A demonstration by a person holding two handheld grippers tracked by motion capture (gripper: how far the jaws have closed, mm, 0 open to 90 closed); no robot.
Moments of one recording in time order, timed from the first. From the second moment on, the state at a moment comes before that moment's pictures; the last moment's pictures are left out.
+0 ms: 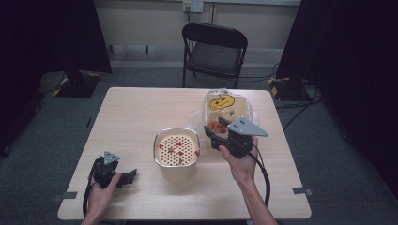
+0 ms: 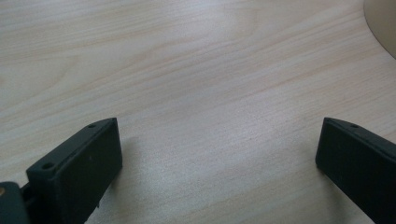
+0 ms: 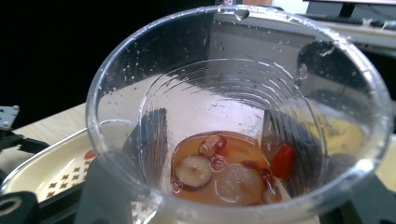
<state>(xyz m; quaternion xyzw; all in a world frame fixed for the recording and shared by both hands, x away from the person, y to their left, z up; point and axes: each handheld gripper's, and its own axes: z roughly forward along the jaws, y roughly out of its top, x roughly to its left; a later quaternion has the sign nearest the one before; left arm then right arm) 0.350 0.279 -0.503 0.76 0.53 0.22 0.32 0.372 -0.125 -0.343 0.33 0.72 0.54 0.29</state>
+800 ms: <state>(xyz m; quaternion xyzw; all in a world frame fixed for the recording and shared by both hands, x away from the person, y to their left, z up) 0.350 0.279 -0.503 0.76 0.53 0.22 0.32 0.386 -0.056 -0.330 0.18 0.81 0.33 0.45</state>
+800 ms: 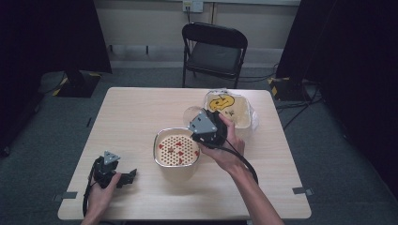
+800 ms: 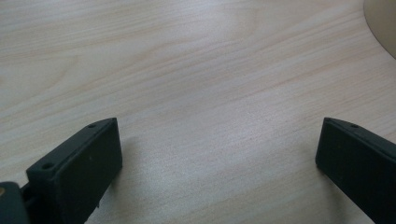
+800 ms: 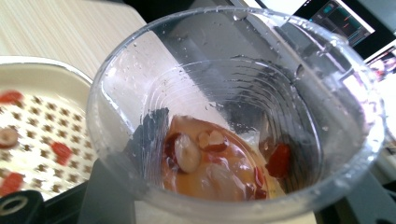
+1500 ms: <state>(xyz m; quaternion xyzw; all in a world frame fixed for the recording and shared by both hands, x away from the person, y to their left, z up) 0.350 0.279 -0.503 0.76 0.53 0.22 0.32 0.383 -0.023 -0.344 0.06 0.82 0.17 0.54</state>
